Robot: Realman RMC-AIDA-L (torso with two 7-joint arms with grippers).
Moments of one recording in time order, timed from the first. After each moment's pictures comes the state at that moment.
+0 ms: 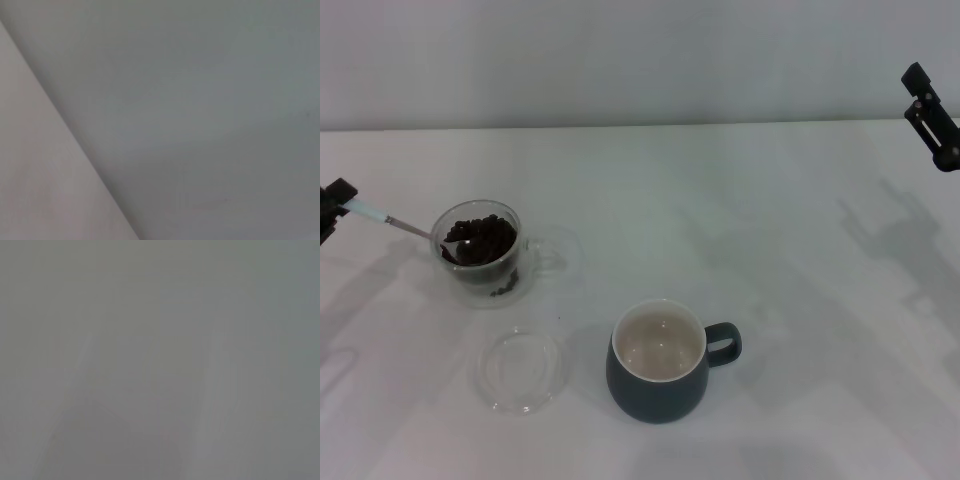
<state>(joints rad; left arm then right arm) -0.38 -1.94 0.94 0.33 1.18 1.22 -2.04 0.36 2.02 -1.32 -0.17 -0.33 -1.55 0.21</state>
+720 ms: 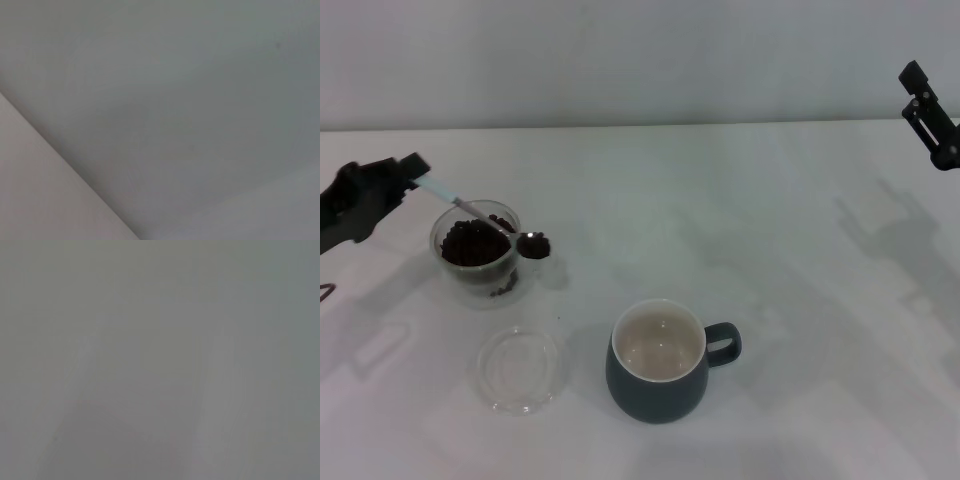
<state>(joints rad) -0.50 -1.95 0.96 0.32 1.28 1.24 -2.05 0.37 2.02 -1.32 -0.17 -0.34 -1.56 0.21</state>
